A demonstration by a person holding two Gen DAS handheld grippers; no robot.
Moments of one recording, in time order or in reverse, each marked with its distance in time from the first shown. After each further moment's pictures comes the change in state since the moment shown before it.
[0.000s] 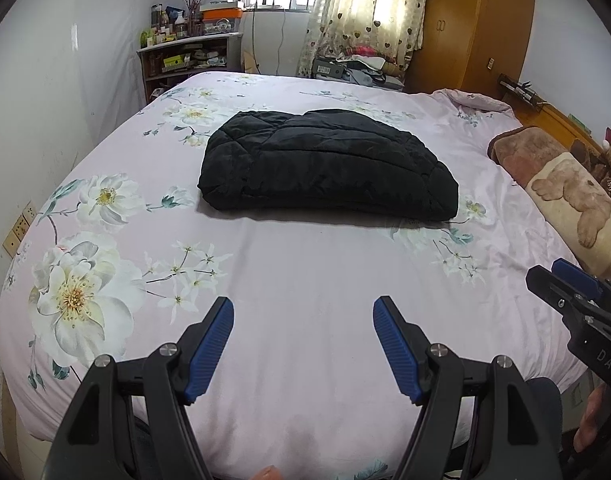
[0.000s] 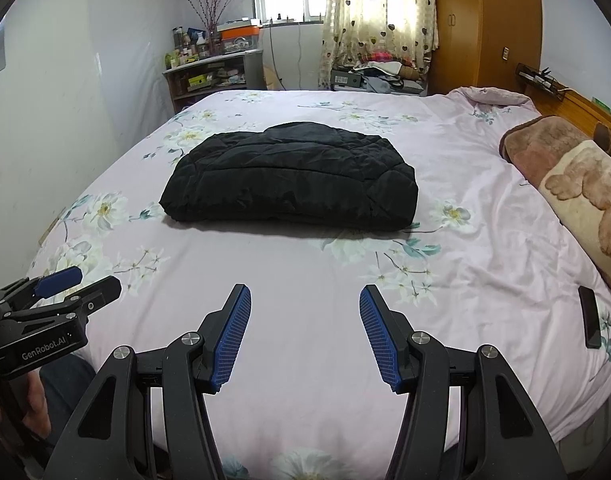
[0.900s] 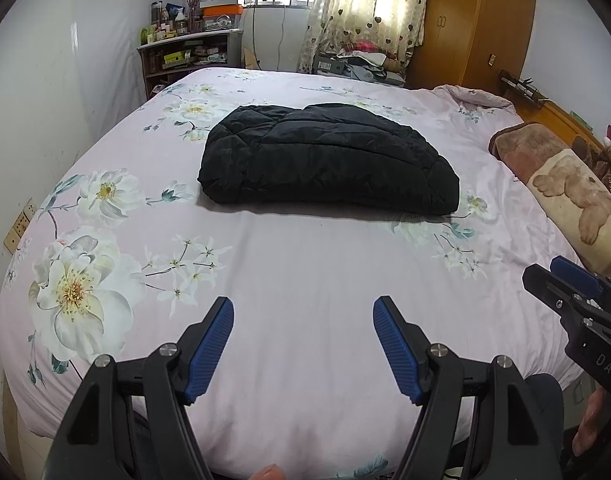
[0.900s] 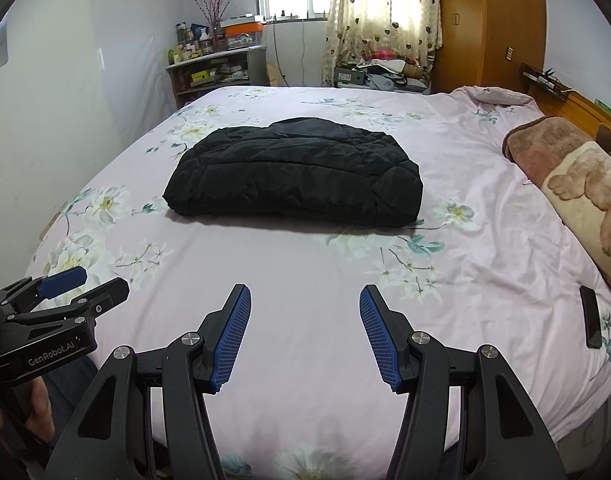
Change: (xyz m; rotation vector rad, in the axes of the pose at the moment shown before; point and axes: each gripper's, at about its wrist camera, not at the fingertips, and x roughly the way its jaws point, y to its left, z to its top) left arm 0.001 0.000 -0.006 0.001 0.010 0.006; right arm 0.002 -0.003 -0.003 -0.013 0.009 0.008
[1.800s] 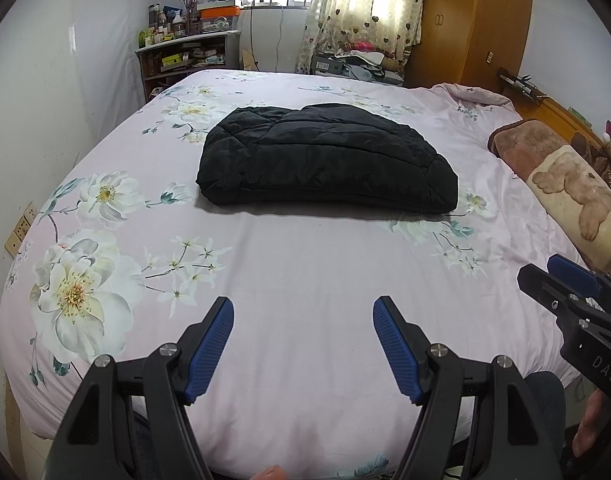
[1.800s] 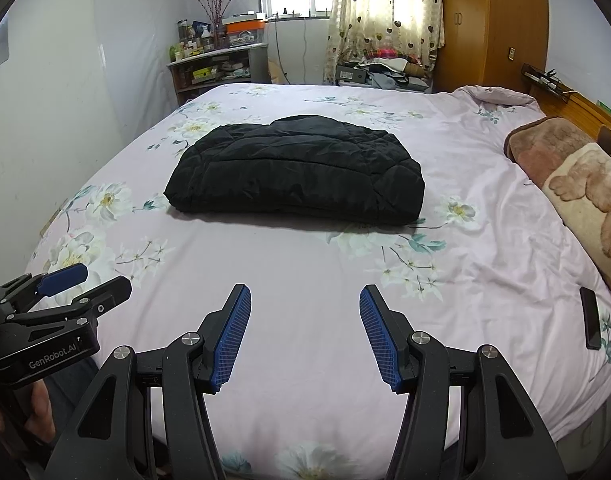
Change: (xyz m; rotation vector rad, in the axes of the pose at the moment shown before) left arm 0.000 -0.003 -0.002 0.011 -0.002 0.002; right arm 0.002 -0.005 -0.003 -0.012 0.007 0.008
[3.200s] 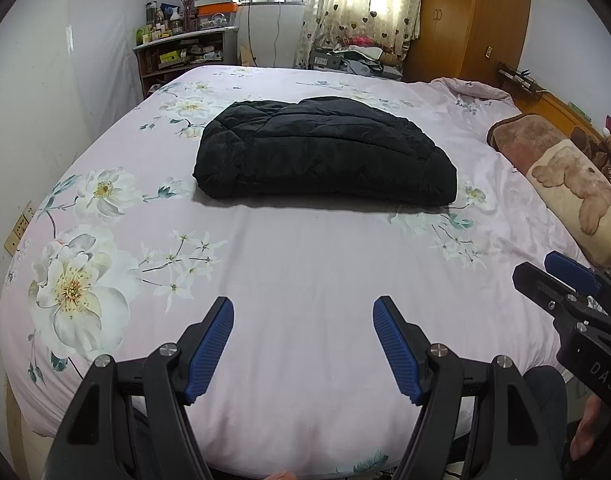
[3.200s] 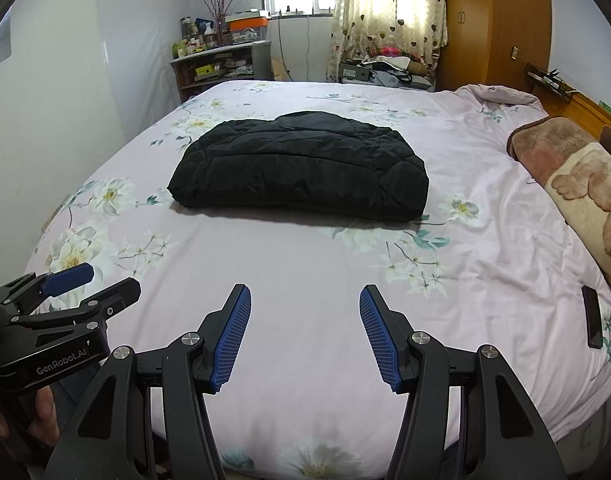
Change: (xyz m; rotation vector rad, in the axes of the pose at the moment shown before) left arm 0.001 -0.003 -0.003 0.011 0.020 -0.004; right arm 0.002 -0.009 -0.004 -0.013 0.006 0.013
